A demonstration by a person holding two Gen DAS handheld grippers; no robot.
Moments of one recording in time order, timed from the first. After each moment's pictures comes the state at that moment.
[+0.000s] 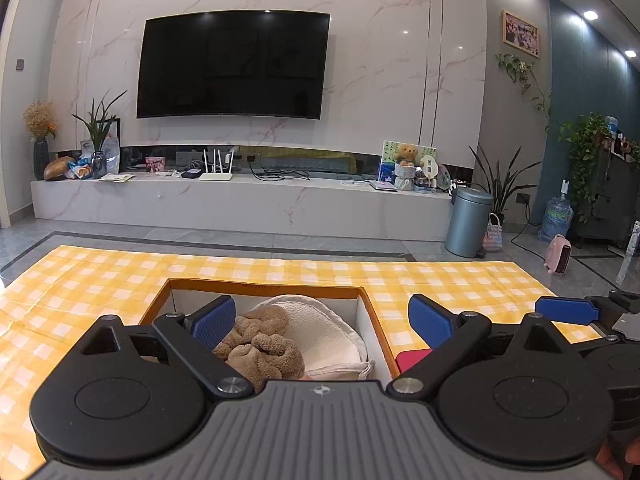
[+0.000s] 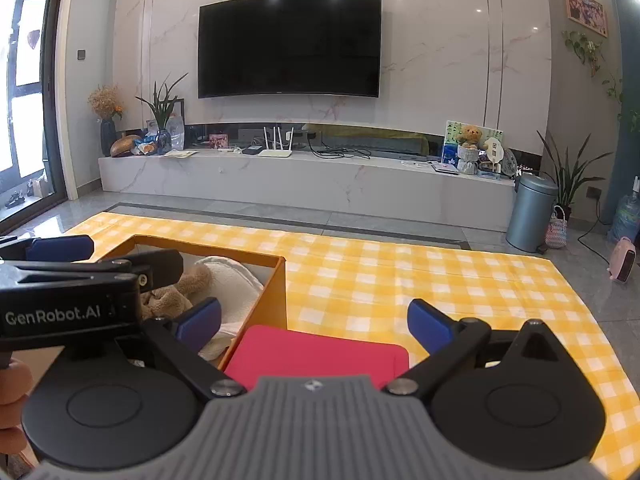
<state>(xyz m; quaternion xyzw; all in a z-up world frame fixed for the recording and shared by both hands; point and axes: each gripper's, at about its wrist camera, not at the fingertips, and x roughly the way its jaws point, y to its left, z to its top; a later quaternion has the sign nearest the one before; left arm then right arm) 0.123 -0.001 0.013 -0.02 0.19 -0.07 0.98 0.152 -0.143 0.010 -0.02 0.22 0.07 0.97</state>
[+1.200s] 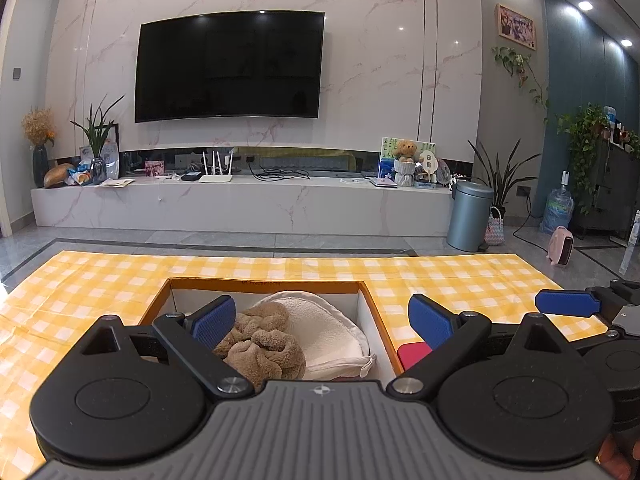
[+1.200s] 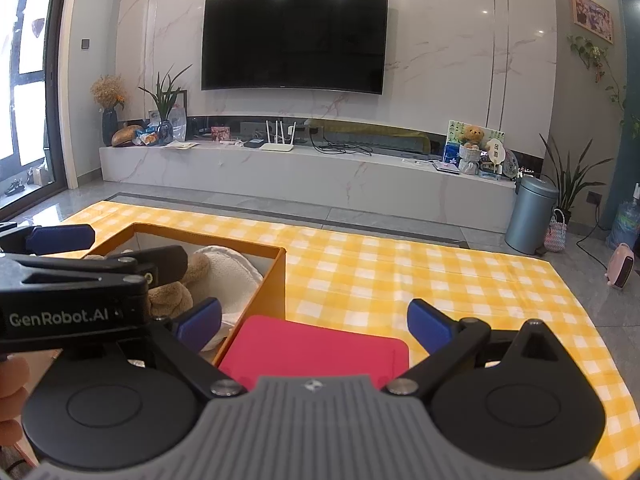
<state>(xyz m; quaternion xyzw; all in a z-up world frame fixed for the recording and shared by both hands) 0.122 -0.004 0.010 -0.01 0.19 -0.07 0.98 0.150 -0.138 0.006 -0.03 0.23 0.08 0.97</state>
